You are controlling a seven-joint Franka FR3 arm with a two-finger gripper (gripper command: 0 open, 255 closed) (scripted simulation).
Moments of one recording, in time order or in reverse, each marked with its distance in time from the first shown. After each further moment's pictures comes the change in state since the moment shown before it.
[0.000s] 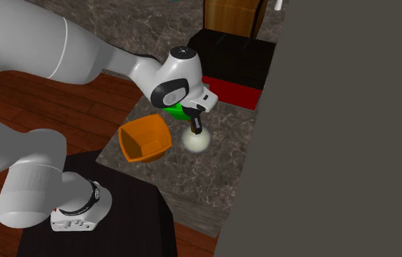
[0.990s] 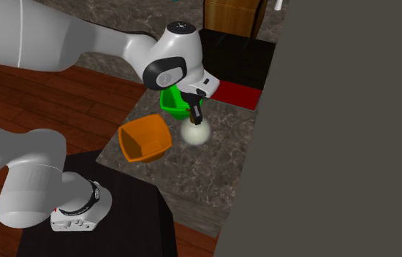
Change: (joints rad) arm 0.012 -0.121 -0.019 0.073 0.070 -0.186 -0.061
